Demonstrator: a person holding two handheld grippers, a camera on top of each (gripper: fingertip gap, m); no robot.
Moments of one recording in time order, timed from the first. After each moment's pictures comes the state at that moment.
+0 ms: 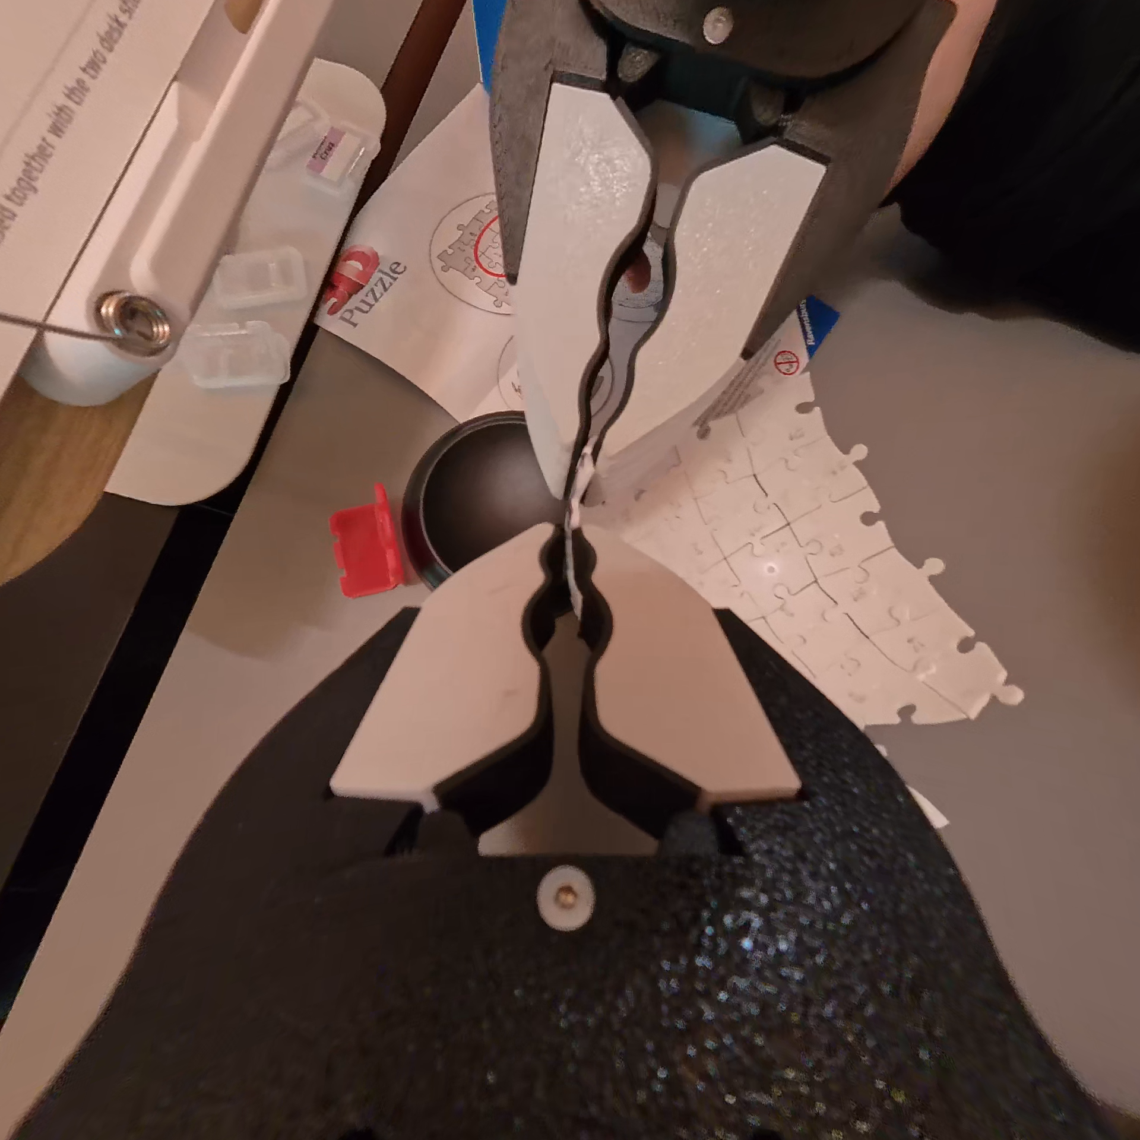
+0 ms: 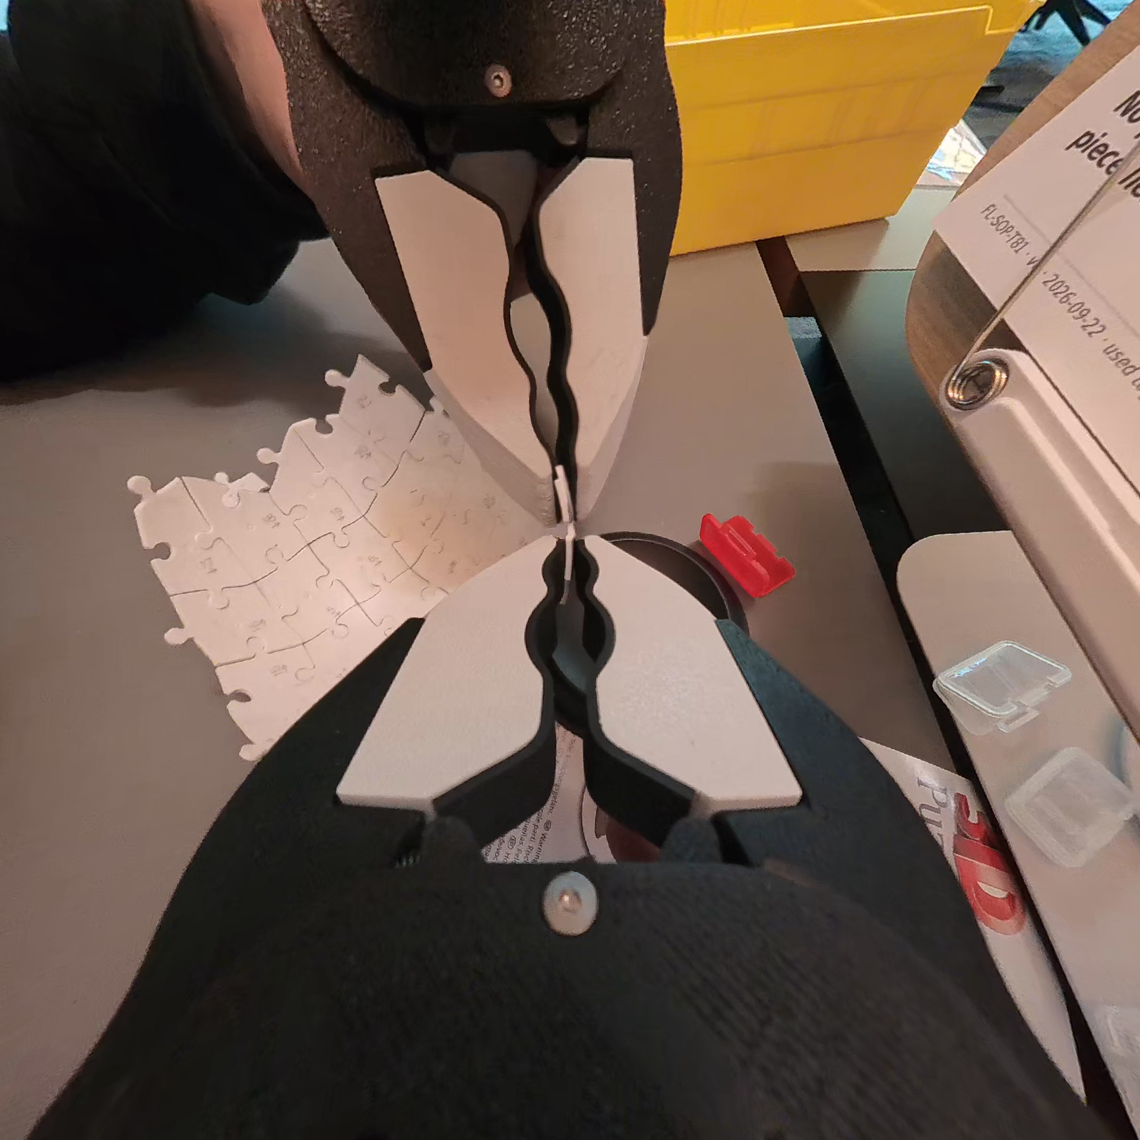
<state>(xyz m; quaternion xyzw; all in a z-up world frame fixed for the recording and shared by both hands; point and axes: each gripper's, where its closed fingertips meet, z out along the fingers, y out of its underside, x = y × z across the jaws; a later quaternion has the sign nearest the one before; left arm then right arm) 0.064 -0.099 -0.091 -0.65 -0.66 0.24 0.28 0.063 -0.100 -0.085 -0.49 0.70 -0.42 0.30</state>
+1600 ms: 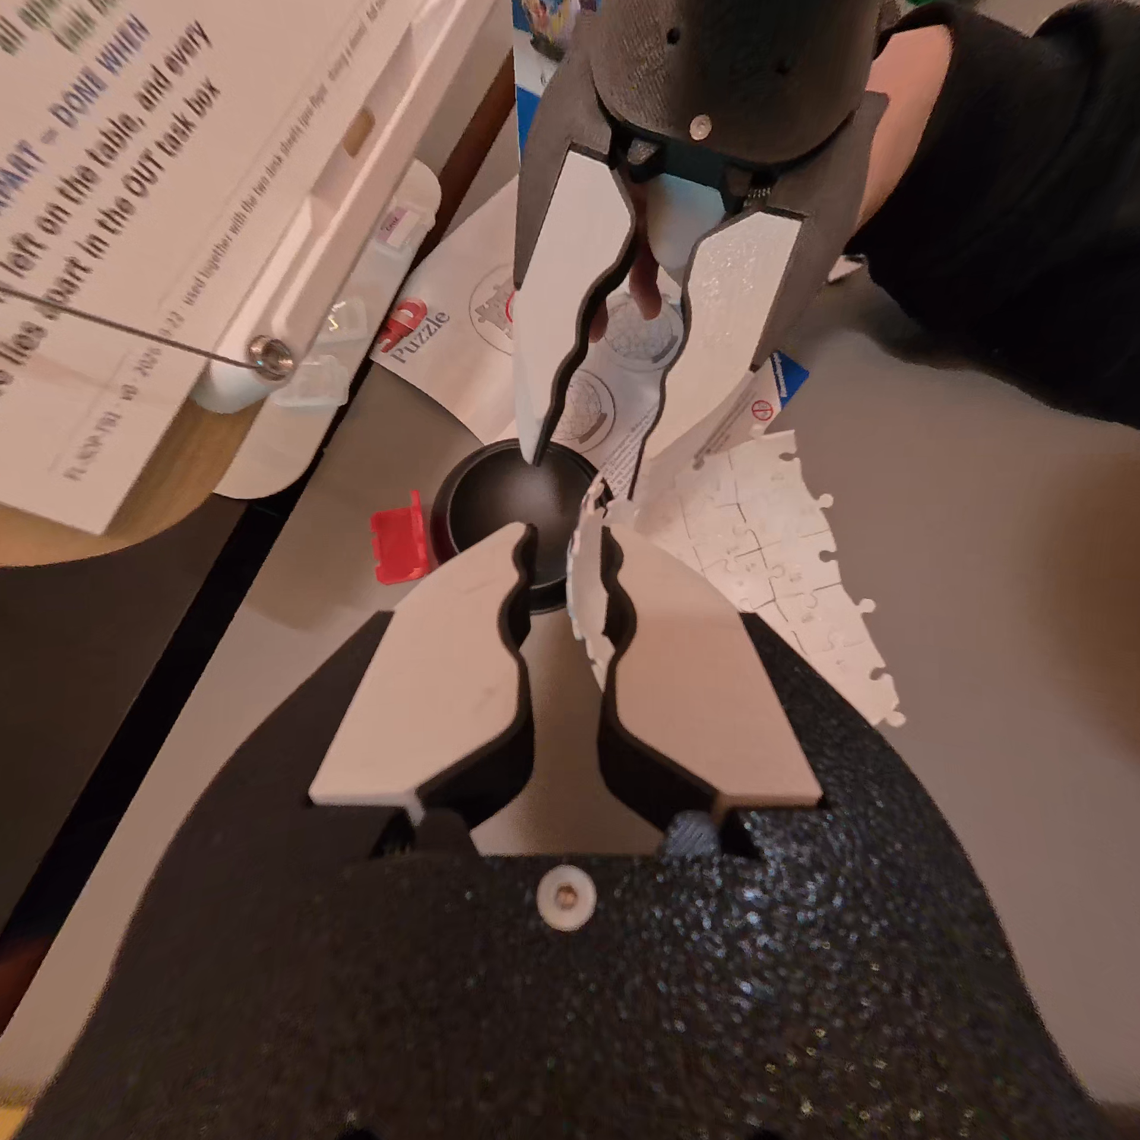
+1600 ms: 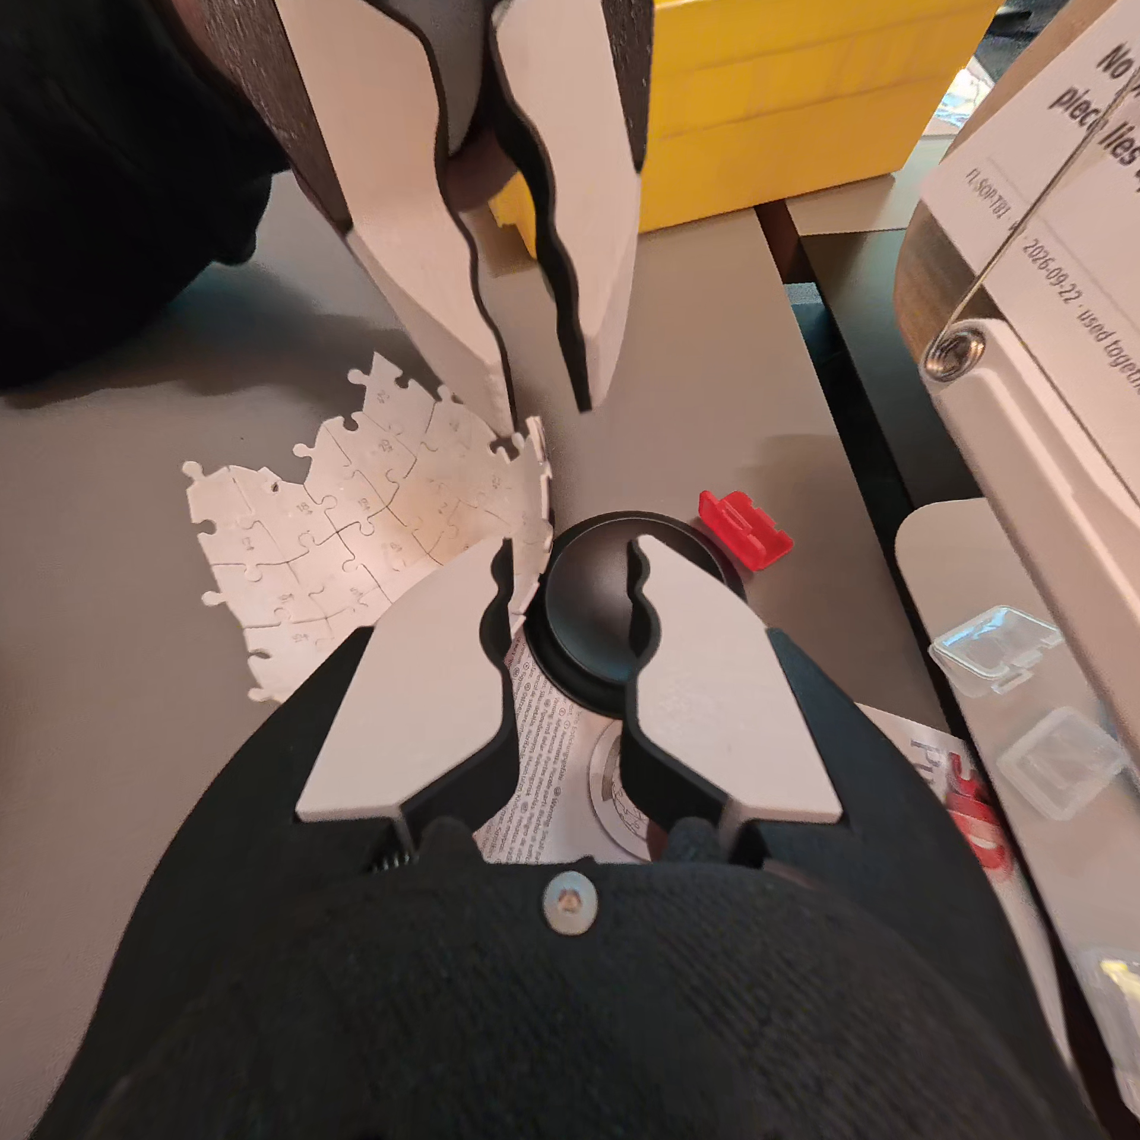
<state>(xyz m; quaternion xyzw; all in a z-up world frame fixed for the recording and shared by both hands) 0.075 -0.100 -0.058 -0.63 -0.67 0.27 0.29 0.055 -0.098 -0.082 -0.49 0.72 -0.40 0.30</state>
